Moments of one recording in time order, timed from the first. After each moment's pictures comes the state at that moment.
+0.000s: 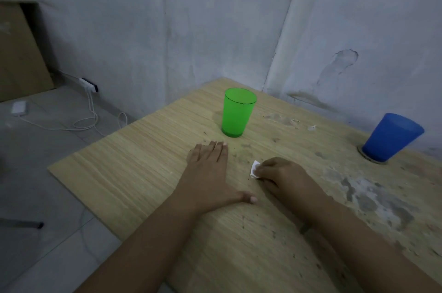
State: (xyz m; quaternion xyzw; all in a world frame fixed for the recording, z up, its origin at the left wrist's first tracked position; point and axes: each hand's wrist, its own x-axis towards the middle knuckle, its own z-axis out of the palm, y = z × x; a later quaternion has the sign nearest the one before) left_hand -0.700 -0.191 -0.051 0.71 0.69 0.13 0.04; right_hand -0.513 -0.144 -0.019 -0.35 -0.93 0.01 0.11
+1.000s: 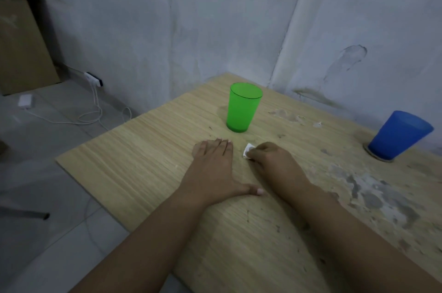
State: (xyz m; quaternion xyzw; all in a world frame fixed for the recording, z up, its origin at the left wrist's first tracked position) left_hand -0.699 -0.189 -0.053 0.70 0.69 0.15 0.03; right_hand -0.548 -0.131 -0.028 -0.39 -0.91 -0.01 0.12
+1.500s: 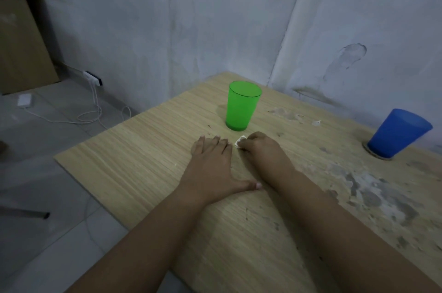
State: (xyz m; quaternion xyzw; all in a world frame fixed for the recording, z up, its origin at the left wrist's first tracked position) left_hand -0.697 -0.190 -0.052 0.70 0.70 0.15 0.01; right_hand -0.570 -0.111 -0.033 -0.40 -0.91 -0.01 0.12
